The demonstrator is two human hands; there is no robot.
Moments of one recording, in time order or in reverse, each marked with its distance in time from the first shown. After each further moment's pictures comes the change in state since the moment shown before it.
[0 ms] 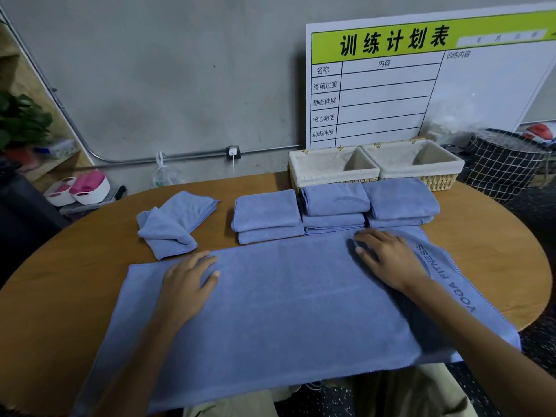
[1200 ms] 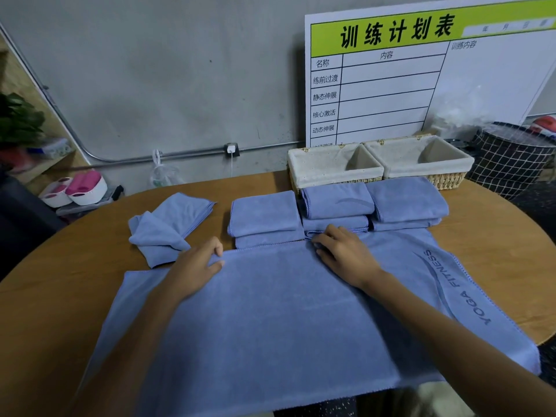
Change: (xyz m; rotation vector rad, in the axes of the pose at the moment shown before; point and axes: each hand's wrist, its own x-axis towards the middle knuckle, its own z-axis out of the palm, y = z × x) left_hand 0.062 0.008 -0.006 -0.160 -0.248 0.069; right_hand 0.050 -0.059 0.037 0.117 0.085 -0.253
